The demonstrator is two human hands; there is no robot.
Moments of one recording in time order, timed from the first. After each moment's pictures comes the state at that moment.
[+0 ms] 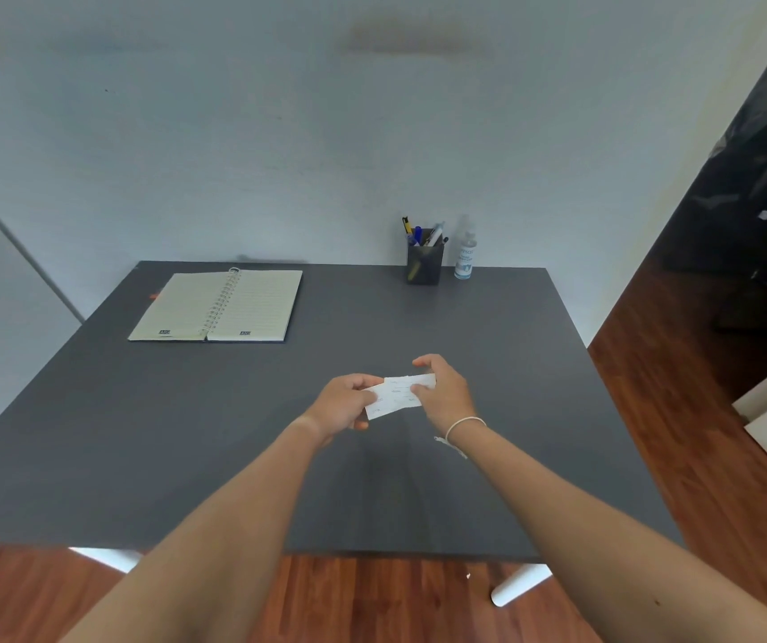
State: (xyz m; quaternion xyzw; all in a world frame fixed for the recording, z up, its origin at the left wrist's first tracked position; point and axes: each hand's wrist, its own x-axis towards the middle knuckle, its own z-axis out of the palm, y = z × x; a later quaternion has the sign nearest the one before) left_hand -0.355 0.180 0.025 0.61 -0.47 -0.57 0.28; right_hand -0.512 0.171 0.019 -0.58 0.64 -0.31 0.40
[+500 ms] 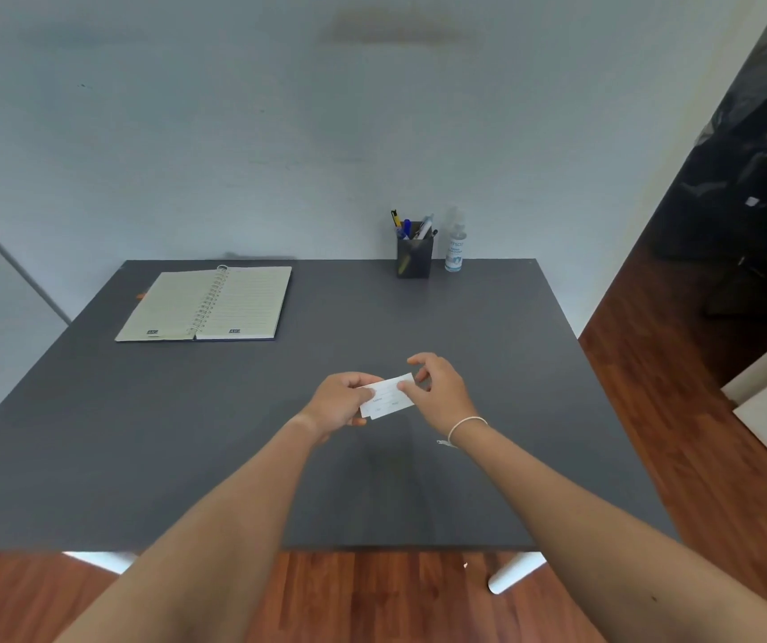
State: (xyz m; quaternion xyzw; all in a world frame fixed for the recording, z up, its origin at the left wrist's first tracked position) left_hand -0.361 0.180 0.020 0.61 -0.49 -0.56 0.27; right_hand -0.523 0.175 0.013 -0.63 0.62 -0.29 0.36
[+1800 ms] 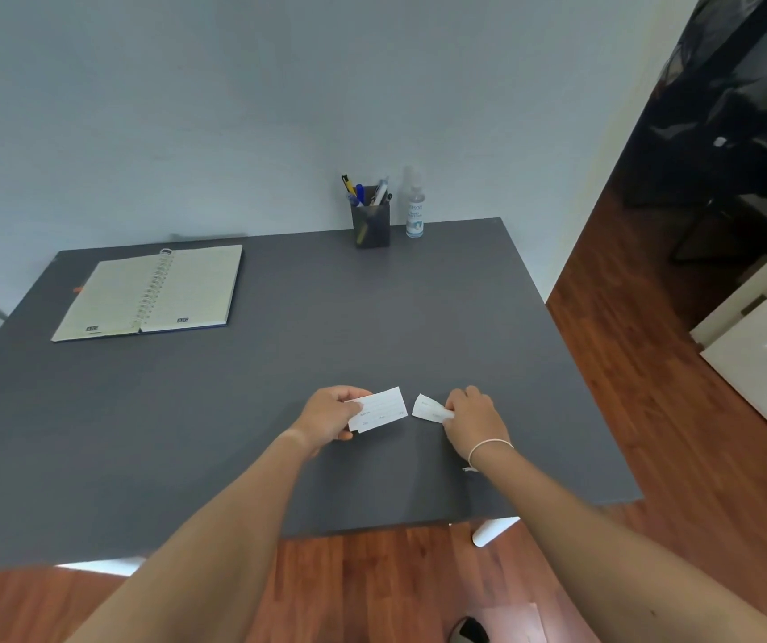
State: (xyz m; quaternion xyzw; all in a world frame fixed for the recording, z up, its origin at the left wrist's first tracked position) left_hand -0.401 0.190 -0.019 0.64 -0.49 -0.56 0.20; right_hand -0.607 0.203 -0.059 -0.62 0.75 -0.05 0.22
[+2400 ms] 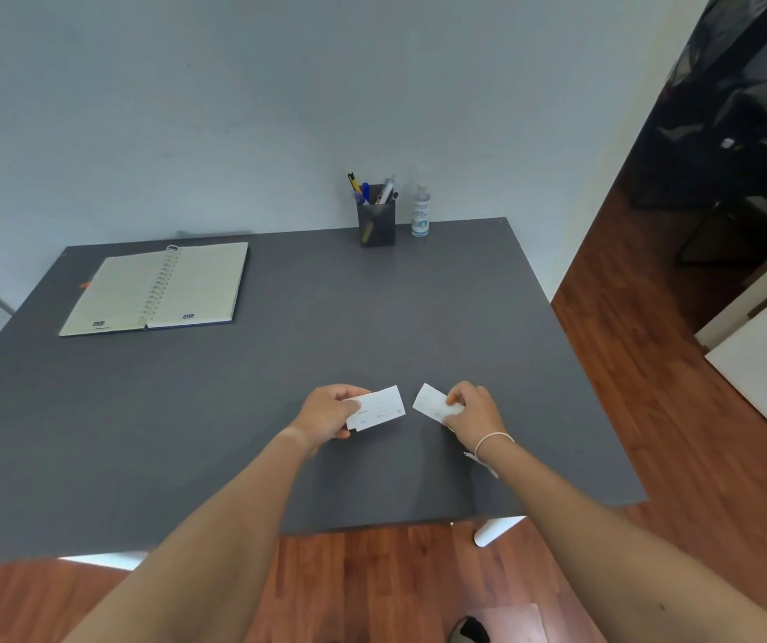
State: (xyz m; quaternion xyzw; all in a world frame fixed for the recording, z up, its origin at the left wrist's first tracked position) left_hand -0.392 0.192 -0.020 0.65 -0.49 -0.56 0.20; right_hand -0.606 0.203 -0.053 -0.51 0.73 -0.23 0.40
